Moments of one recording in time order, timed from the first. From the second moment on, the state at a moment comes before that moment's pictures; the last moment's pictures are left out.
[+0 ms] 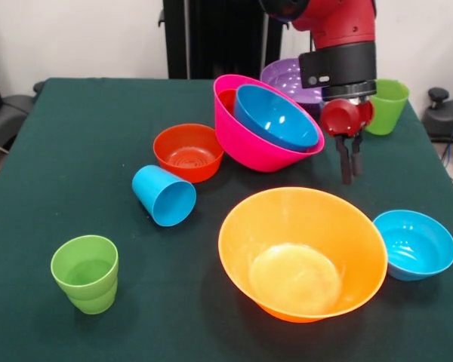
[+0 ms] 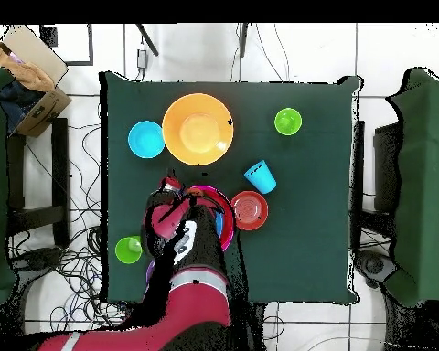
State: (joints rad) arm 0.06 -0.47 -0.04 1.64 -0.74 -0.22 1.51
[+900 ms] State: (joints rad) arm 0.11 -0.32 -0.31 1.56 -0.49 -0.68 1.51
